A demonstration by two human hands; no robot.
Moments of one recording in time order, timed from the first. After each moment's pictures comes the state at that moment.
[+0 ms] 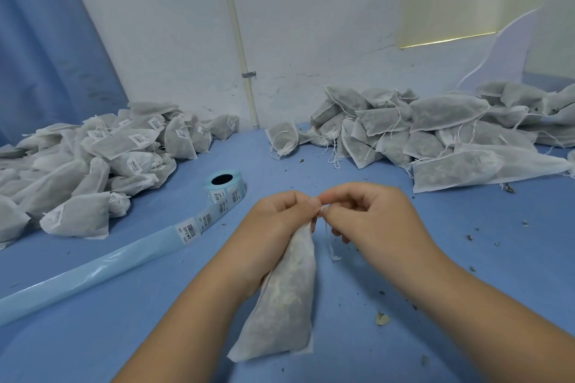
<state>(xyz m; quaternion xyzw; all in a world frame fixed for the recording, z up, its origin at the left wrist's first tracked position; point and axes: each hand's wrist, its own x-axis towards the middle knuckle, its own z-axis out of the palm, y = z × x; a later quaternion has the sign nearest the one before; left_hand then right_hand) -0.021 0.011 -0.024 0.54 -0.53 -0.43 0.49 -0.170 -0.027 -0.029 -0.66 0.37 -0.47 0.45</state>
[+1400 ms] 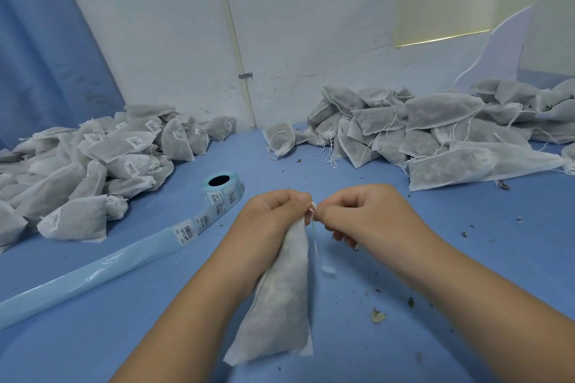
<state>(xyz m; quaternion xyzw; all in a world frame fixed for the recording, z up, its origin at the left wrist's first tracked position) -0.025 0.015 -0.020 0.57 -0.53 -0.39 0.50 -0.177 -0.034 -0.026 -0.68 0.39 -0.39 0.48</state>
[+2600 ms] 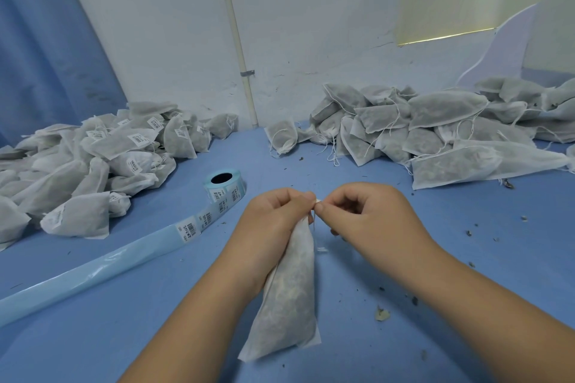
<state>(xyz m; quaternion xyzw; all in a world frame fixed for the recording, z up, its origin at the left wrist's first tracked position) -0.029 0.014 -0.023 0.57 -0.51 -0.37 0.52 -0.171 -0.032 -0.033 -0.74 0.38 -0.45 0.34</state>
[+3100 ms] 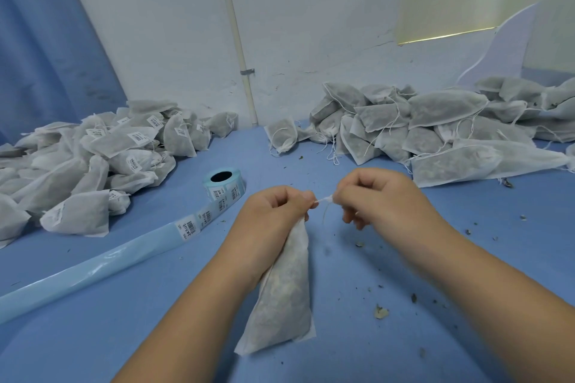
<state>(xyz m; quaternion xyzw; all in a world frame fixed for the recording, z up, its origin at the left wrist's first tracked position) -0.027 0.013 -0.022 0.60 -0.52 -0.33 0.51 -0.184 -0.043 -0.024 -0.67 0.38 -0.43 0.47</state>
